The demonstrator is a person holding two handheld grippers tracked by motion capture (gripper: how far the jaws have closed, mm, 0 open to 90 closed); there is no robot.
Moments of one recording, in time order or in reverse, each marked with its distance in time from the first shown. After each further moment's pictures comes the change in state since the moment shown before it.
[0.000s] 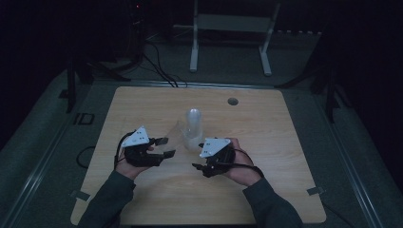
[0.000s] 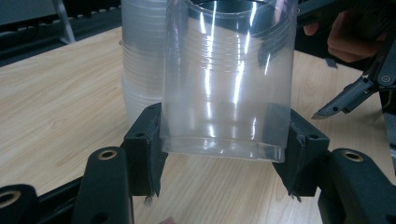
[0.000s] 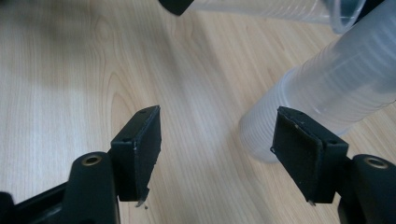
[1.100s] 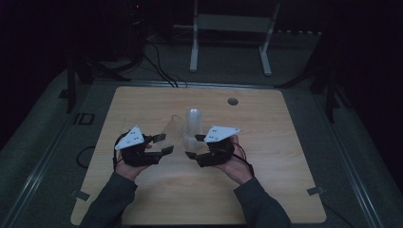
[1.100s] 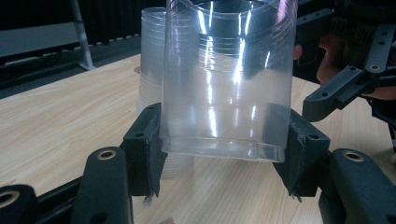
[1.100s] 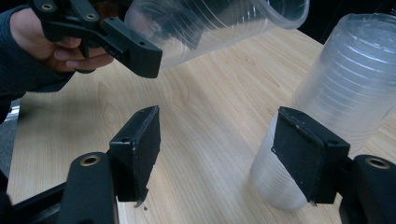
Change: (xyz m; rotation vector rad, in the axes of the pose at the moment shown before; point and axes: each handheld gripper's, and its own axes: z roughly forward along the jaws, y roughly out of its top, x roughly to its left) left arm -0.003 0.000 -0.008 -0.111 0.053 -0.008; right arm -0.017 0.004 0.005 -0.223 0.032 0.266
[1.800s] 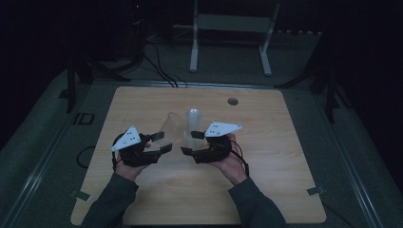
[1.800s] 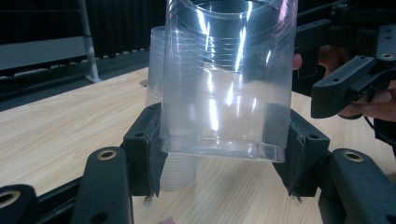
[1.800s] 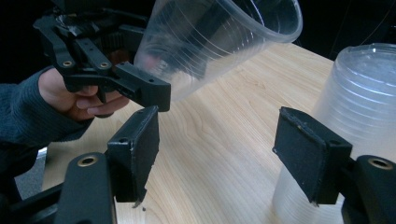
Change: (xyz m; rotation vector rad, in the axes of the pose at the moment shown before) left arm 0.000 -0.001 -0.004 -0.068 0.013 -0.015; right arm 0.000 0.009 0.003 -0.108 0.049 0.110
